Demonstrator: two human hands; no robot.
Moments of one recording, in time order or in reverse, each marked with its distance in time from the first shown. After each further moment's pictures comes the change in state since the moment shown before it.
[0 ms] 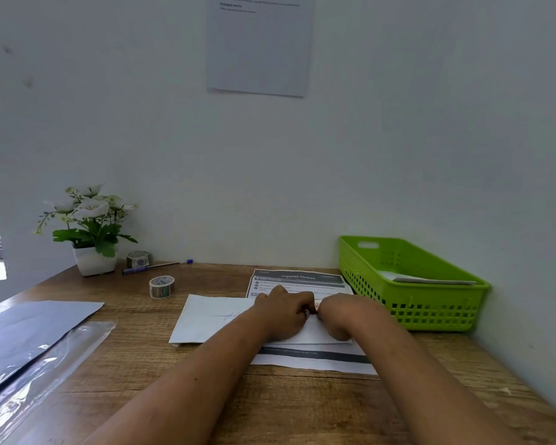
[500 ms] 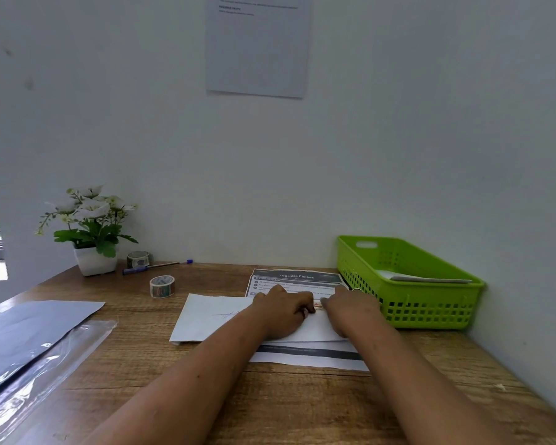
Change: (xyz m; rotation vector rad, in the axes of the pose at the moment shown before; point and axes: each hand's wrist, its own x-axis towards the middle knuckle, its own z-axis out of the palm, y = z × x) left_hand -0.001 -0.002 -0.001 0.025 -0.009 0.024; right_hand 0.020 0.011 0.019 -0.007 0.072 0.140
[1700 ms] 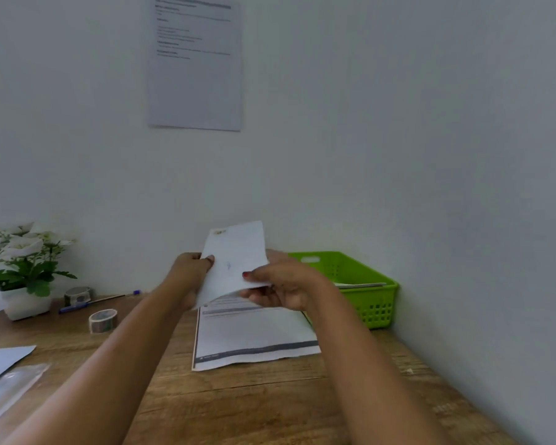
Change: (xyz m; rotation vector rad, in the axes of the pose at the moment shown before) left_hand 0.002 -0.004 -0.086 -1.169 0.496 -0.438; right_hand -0.058 0.025 -0.072 1.800 -0.174 -0.301
